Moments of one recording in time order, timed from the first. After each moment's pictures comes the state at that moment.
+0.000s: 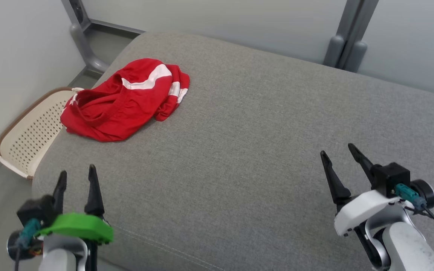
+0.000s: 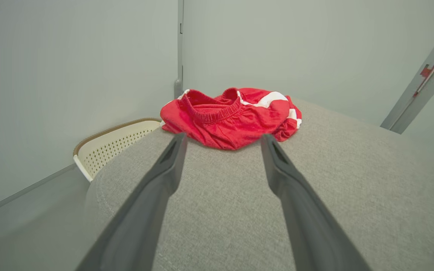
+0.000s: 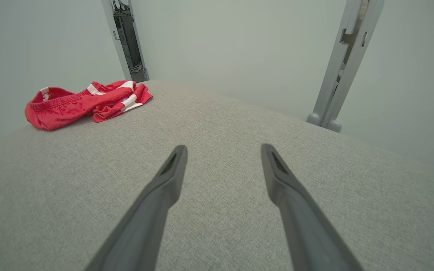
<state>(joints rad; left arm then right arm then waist) -0.15 0.06 0.05 0.41 -0.28 -0.10 -0.26 -0.15 -0.19 0.16 0.21 0.18 0.13 -0.11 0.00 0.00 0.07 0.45</state>
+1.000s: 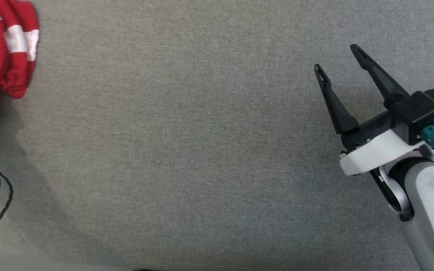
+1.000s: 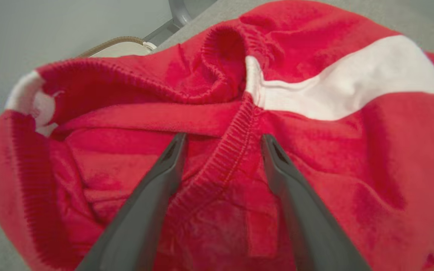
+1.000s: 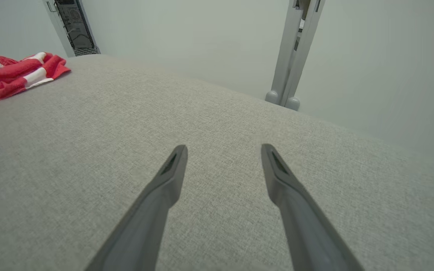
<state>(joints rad) -0.90 0.35 0.22 0.96 -0.48 -0.01 0.16 -0.39 -0.33 0.25 -0.18 0.14 0.13 0.04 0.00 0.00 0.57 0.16</state>
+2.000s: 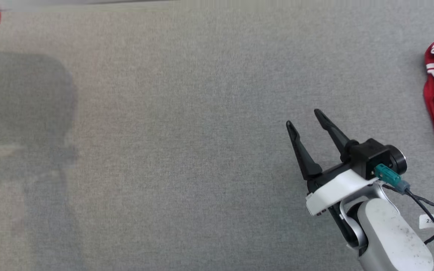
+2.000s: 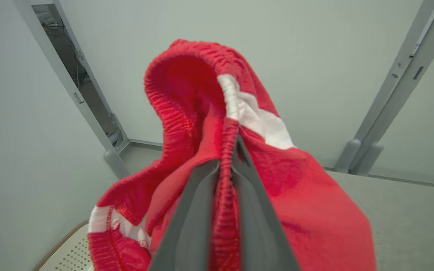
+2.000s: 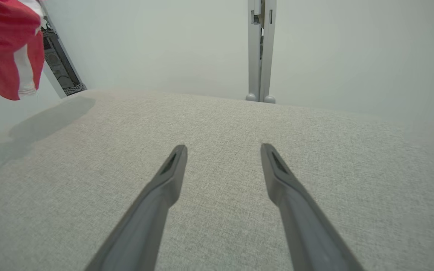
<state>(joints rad) -0.86 0.46 0.07 0.48 -0.39 -0.05 0.28 -0.29 -0.18 0.30 0.14 0.23 0.13 -0.16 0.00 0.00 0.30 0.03</state>
